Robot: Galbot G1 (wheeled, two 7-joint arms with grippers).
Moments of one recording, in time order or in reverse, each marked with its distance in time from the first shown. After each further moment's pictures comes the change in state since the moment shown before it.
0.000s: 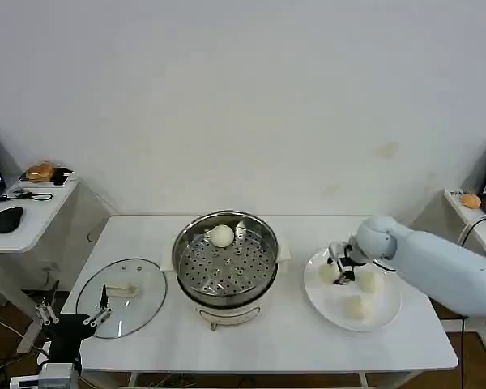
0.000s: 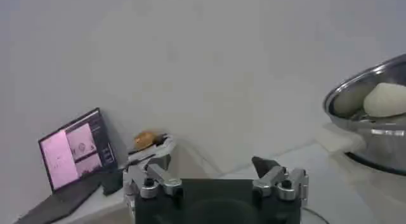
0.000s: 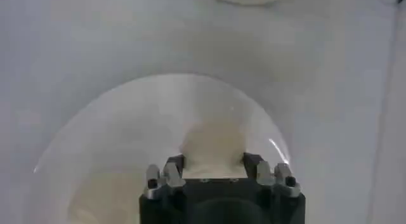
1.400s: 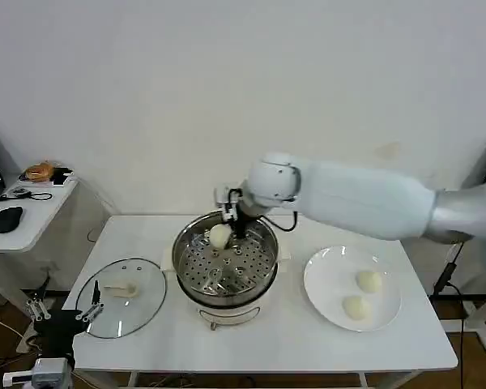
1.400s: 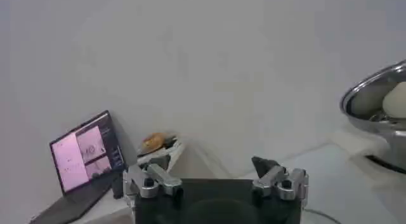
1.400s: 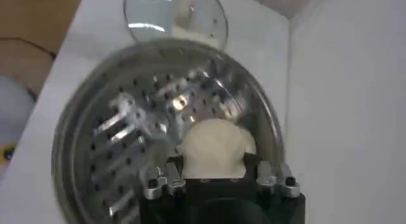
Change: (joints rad) left arm -0.028 0.006 -0.039 0.017 -0.007 -0.003 0.000; right arm 0.396 0.542 -0.293 0.029 0.640 -0.374 0.222
